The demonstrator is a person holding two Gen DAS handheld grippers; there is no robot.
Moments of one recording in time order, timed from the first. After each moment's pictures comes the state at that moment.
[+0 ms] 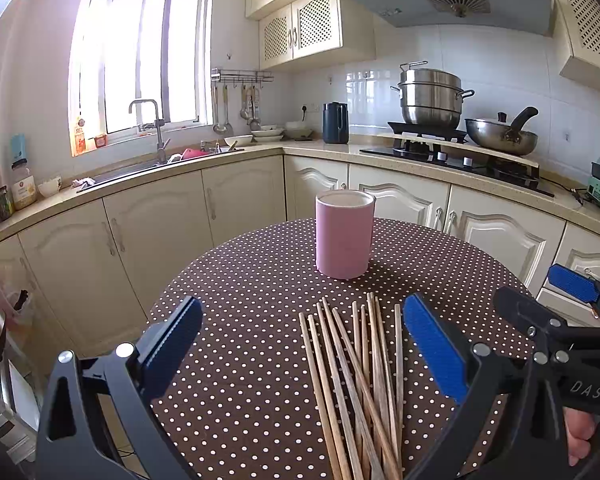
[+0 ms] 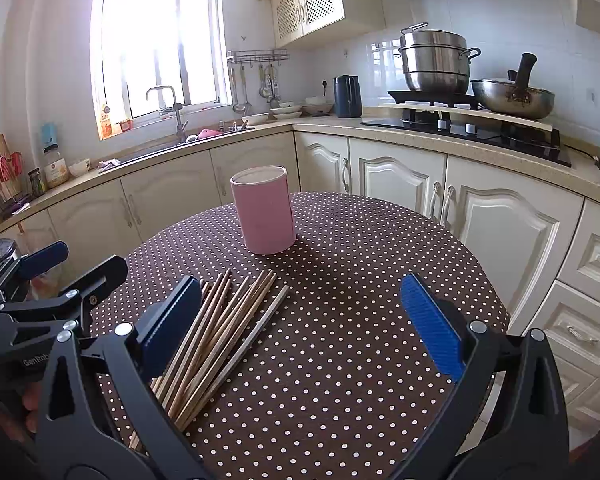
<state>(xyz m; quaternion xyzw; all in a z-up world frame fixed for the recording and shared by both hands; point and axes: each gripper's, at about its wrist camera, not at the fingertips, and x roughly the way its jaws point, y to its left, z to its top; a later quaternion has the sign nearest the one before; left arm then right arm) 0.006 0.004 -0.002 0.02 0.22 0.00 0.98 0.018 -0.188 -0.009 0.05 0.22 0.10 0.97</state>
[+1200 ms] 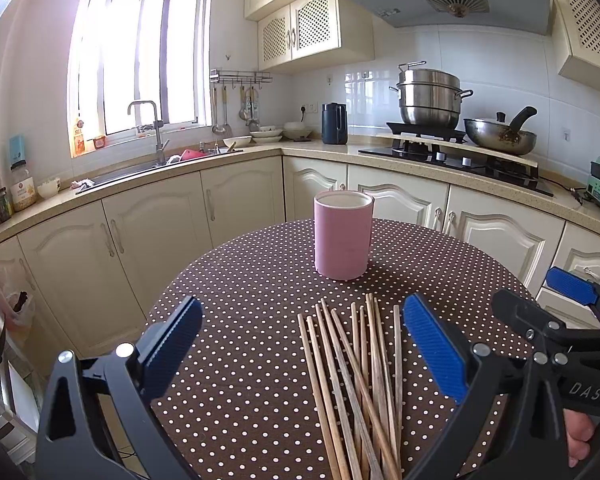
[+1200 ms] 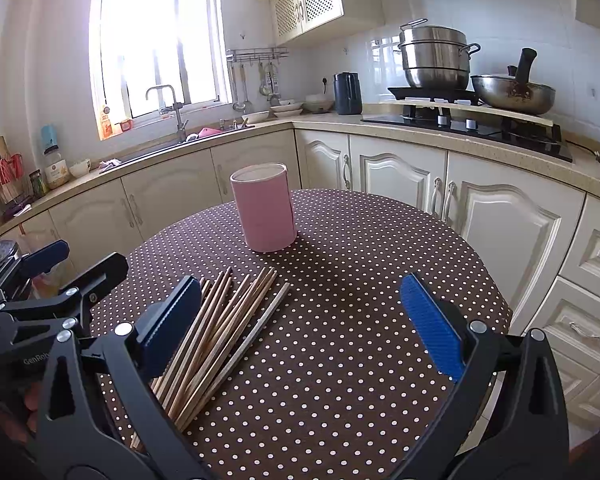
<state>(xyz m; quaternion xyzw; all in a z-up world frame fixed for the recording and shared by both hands) 0.006 -0.001 -0.002 0.02 0.21 0.00 0.98 0.019 -0.188 -0.011 0.05 0.22 0.10 0.97</state>
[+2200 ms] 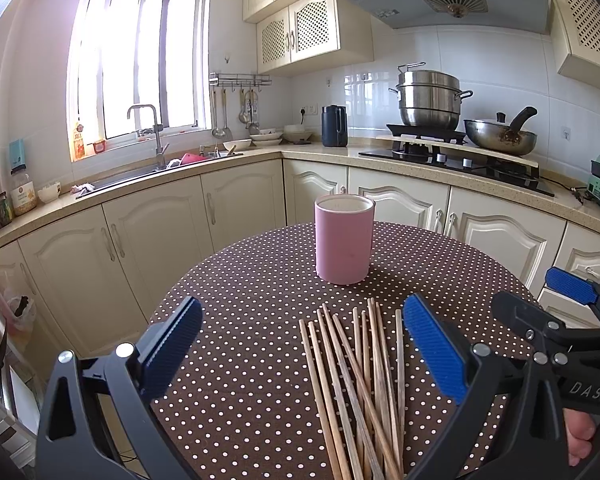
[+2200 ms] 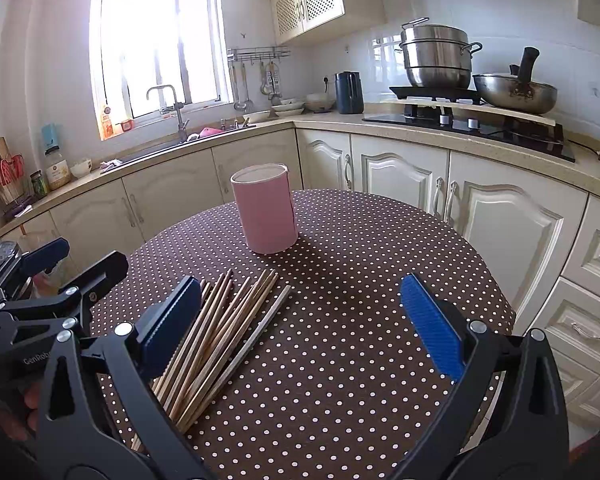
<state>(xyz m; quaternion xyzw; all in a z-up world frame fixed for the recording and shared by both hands) 0.011 0.001 0.000 0.03 0.21 0.00 0.98 0.023 -0.186 -0.010 0.05 0.23 0.10 0.97</state>
